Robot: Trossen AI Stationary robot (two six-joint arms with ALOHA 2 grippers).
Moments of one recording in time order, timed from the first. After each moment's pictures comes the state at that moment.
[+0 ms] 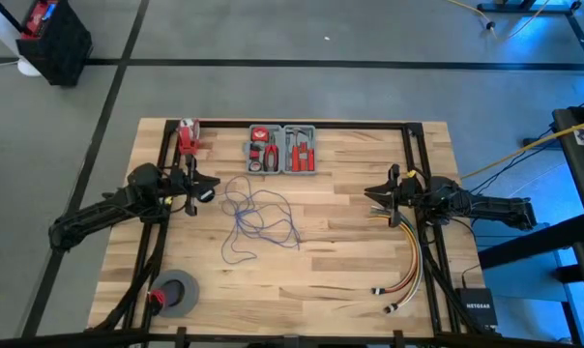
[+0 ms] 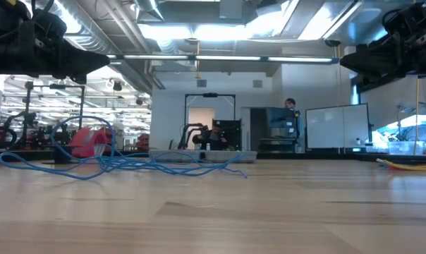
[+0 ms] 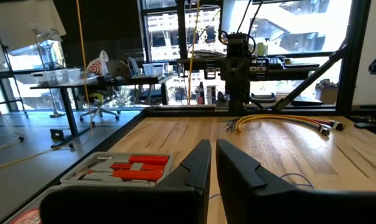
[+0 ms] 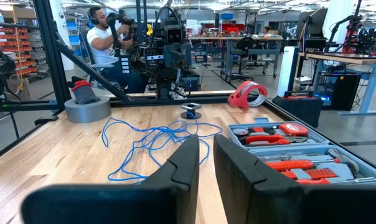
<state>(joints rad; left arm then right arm) 0.44 0.00 0.01 0.05 0.28 0.06 -0.08 0.00 0.01 0.01 0.01 0.00</state>
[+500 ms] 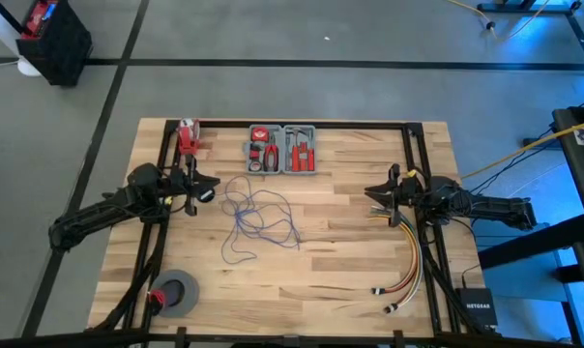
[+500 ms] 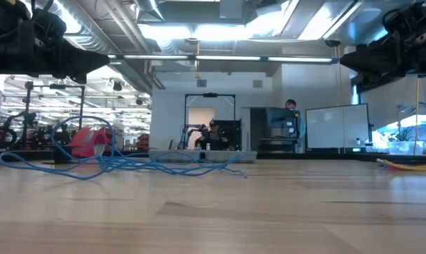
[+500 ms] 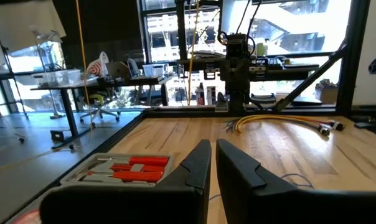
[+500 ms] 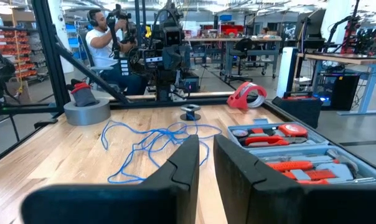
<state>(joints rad) 0.44 0.00 0.01 0.06 0.28 0.04 -0.08 0.00 0.01 0.04 0.01 0.00</state>
